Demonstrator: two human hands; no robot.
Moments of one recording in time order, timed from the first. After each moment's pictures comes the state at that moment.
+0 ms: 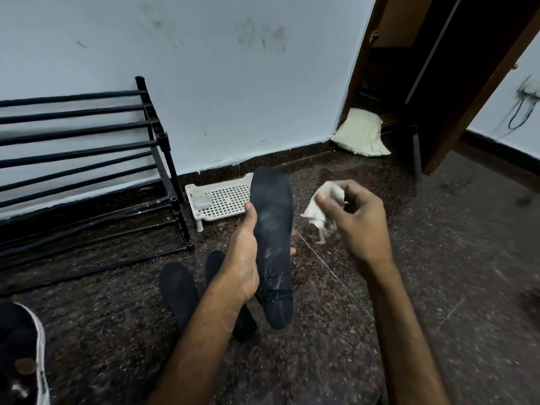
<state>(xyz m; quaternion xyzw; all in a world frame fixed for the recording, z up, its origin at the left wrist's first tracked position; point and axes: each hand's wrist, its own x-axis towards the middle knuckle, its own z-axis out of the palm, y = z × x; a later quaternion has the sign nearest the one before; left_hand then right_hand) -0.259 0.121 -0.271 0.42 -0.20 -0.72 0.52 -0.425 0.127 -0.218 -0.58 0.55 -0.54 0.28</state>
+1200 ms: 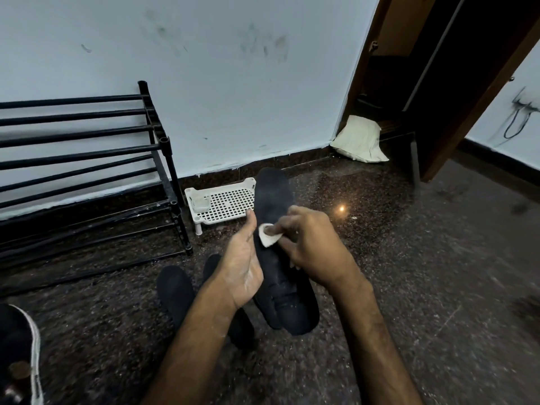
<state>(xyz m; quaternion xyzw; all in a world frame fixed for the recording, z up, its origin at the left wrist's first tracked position) -0.256 0.126 -0.260 0.27 -0.18 -0.79 0.53 -0.380 0.124 -0.223 -0.81 0.52 -0.26 0.09</state>
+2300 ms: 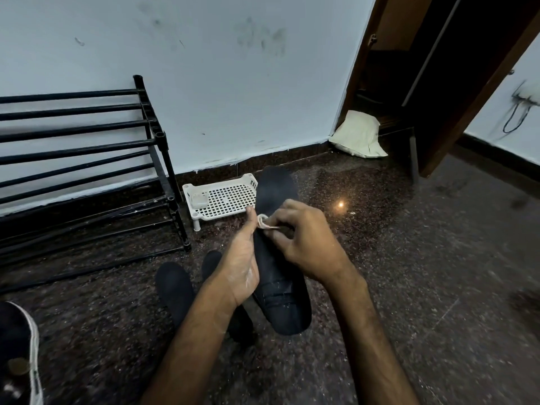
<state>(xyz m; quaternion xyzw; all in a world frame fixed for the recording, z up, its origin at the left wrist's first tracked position) -0.259 0.124 -0.272 0.30 -0.20 -0.78 0.51 -0.380 0.125 -0.228 -0.80 0.50 -0.31 0.12</state>
